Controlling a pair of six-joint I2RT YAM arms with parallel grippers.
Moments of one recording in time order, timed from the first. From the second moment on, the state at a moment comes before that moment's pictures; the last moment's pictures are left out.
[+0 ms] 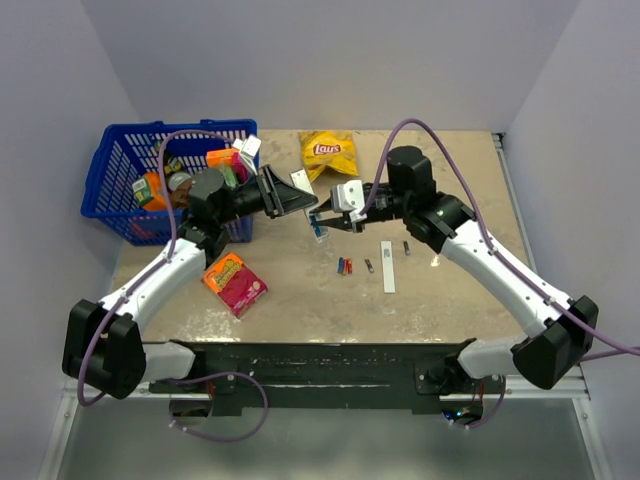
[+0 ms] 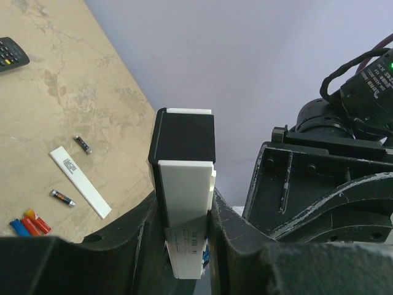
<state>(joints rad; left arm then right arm) -0.37 1.28 0.89 0.44 0.76 -1.01 0.63 1.34 1.33 -0.33 -0.91 -0.78</state>
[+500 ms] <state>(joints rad) -0.37 1.28 0.91 0.41 0.76 -0.98 0.63 1.37 1.34 -0.35 -0.90 -0.79</state>
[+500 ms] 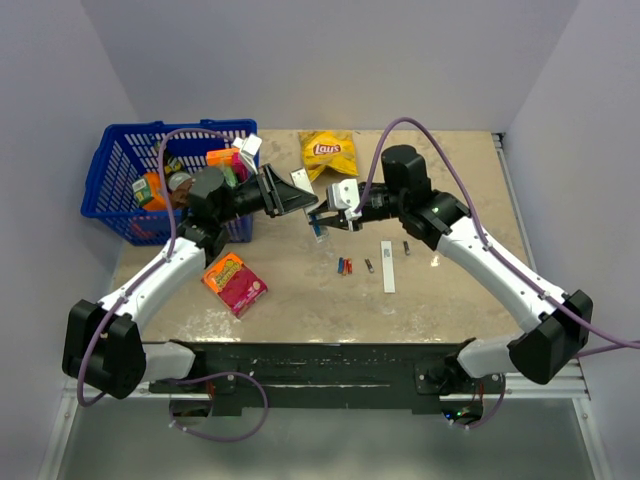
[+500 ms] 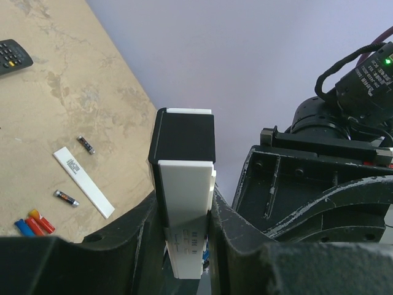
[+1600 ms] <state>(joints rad) -0.37 1.29 0.90 0.51 0.76 -1.01 0.64 1.30 1.31 -0.28 -0.84 -0.73</state>
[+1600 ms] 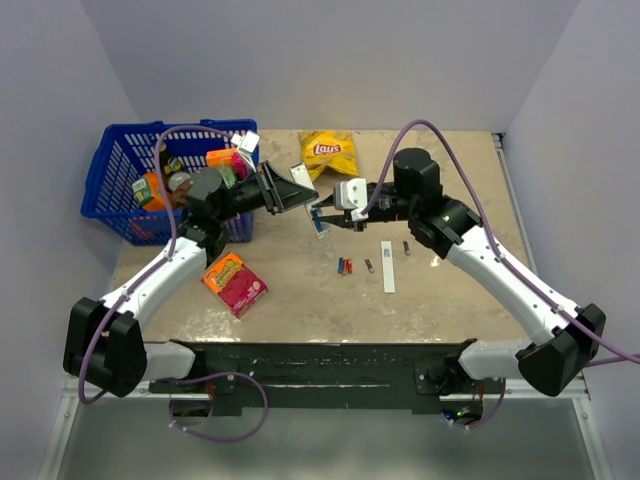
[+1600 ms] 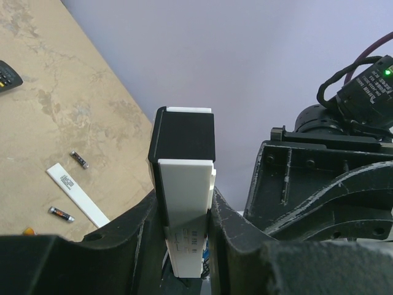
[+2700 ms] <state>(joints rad) -0.37 1.30 0.90 0.51 0.76 -1.01 0.64 1.32 1.28 -0.28 -0.80 -0.72</state>
